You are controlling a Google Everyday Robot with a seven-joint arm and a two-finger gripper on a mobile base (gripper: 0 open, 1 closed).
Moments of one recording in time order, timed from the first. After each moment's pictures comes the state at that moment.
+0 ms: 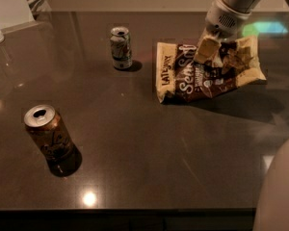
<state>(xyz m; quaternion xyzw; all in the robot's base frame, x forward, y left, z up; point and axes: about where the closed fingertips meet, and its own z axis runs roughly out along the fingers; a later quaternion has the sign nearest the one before) 0.626 -0.166 0.915 -0.57 0.81 0.06 0.15</state>
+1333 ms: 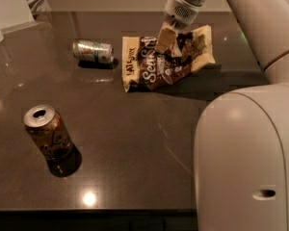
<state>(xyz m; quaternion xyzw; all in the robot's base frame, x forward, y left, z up) 0.684 -0.063 0.912 -0.60 0.78 0.12 0.17</state>
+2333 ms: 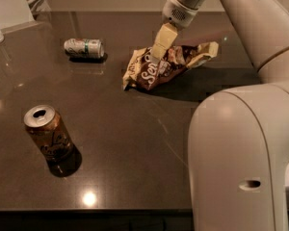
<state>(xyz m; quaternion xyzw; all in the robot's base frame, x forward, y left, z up) 0.704 -0.060 0.900 -0.58 0.78 0.12 0.18</state>
